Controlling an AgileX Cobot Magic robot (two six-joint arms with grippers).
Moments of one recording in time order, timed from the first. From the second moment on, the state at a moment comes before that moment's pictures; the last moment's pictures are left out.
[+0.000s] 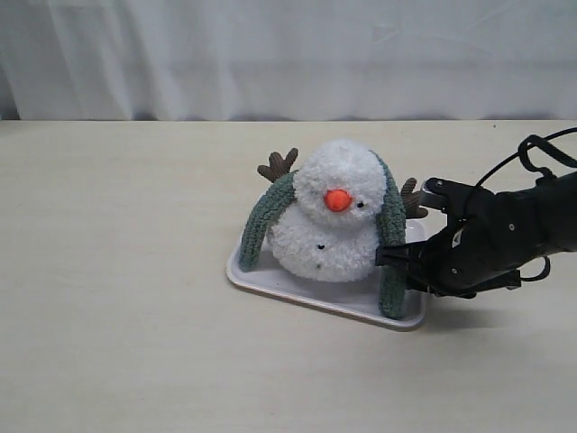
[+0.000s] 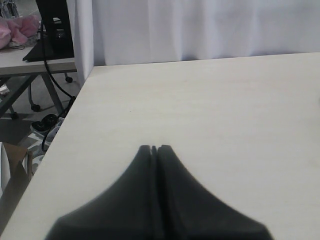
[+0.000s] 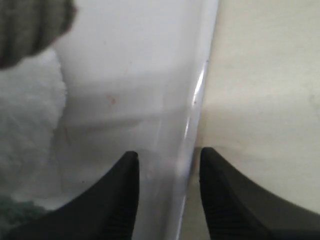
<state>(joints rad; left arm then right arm) 0.02 0.00 0.00 0.04 0.34 0.05 0.26 1.85 -0.81 0.02 0.19 0.40</state>
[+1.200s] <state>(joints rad) 0.02 0.00 0.00 0.04 0.34 0.05 0.26 1.85 -0.82 -0.11 0.25 0.41</state>
